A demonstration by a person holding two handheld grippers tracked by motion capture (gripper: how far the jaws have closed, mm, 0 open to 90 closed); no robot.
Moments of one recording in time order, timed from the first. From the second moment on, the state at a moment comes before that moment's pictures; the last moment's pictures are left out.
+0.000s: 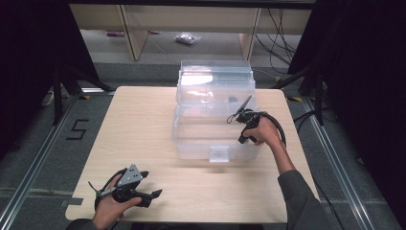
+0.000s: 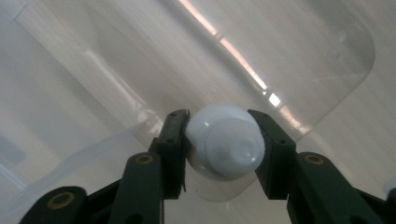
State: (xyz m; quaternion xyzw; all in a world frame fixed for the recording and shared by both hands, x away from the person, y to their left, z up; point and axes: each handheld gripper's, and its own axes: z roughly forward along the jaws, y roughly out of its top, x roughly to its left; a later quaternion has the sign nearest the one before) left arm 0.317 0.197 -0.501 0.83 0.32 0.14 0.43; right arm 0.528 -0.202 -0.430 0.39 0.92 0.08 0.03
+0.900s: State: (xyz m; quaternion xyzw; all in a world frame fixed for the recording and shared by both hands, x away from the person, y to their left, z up) left arm 0.318 0.197 -0.501 0.83 0.32 0.13 0.43; right arm 0.528 -0.203 -0.424 0.41 0.91 0.09 0.06
